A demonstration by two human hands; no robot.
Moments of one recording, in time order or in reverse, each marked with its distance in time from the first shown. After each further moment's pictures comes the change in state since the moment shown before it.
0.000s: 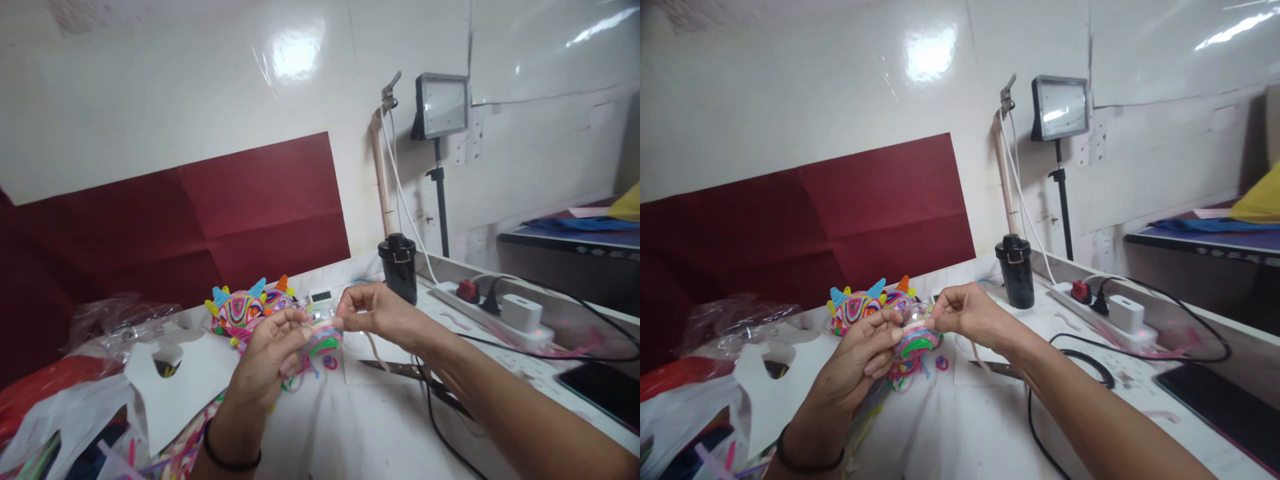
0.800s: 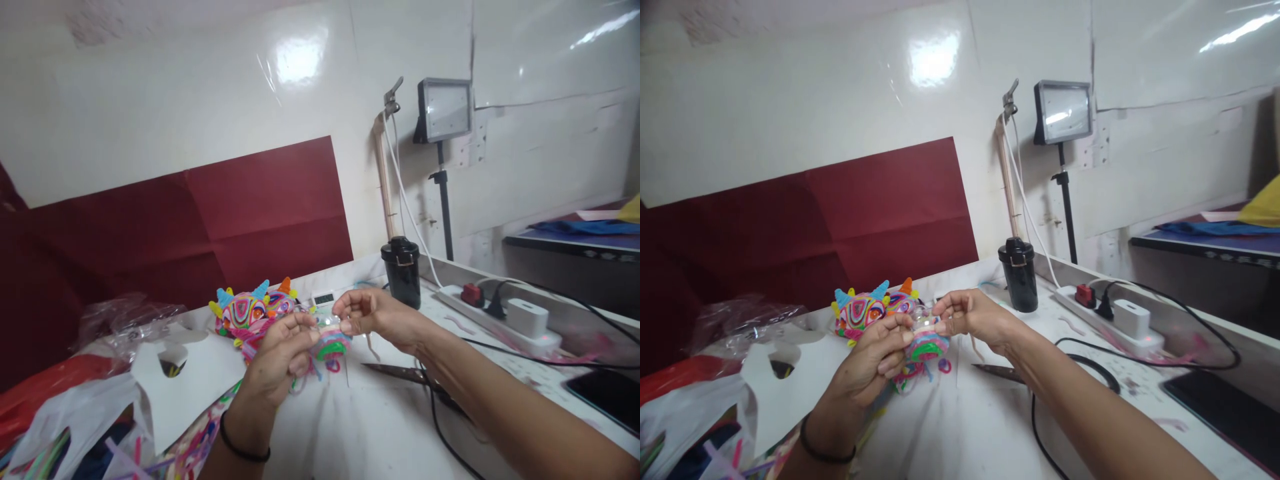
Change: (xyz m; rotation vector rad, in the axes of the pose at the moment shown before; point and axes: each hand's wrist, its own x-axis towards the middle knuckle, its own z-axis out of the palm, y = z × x) left_hand 0.006 -0.009 0.002 -0.016 -0.016 -0.053; right_hand 0.012 0.021 -0.003 0.386 -0.079 0.123
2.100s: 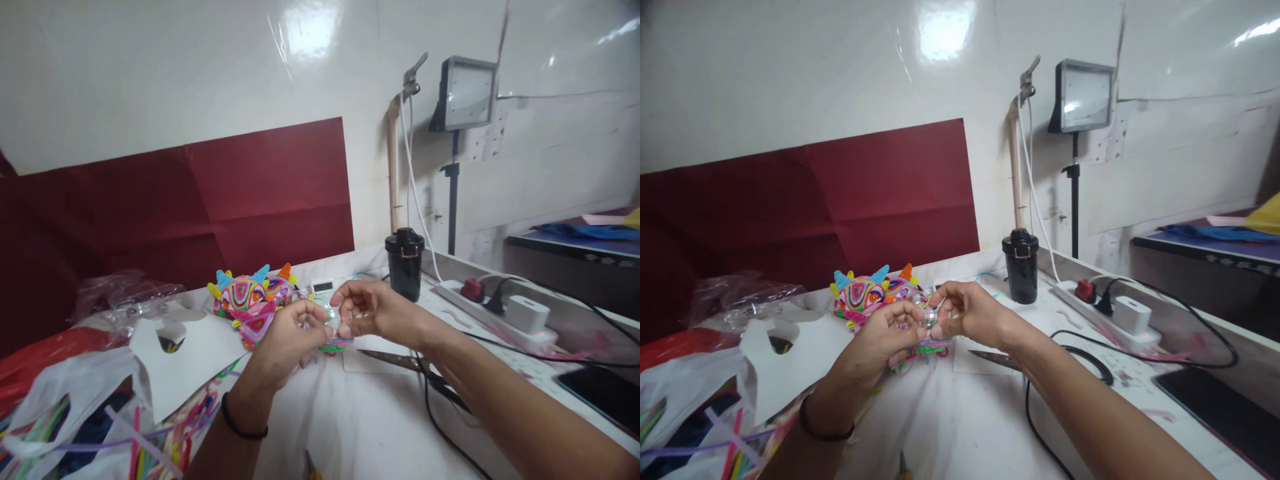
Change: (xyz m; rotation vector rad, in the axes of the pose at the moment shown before) left_hand 0.001 -0.005 0.005 0.280 -0.002 0.047; right_hand -0.010 -0.008 0.015 -0.297 -0.032 -0.016
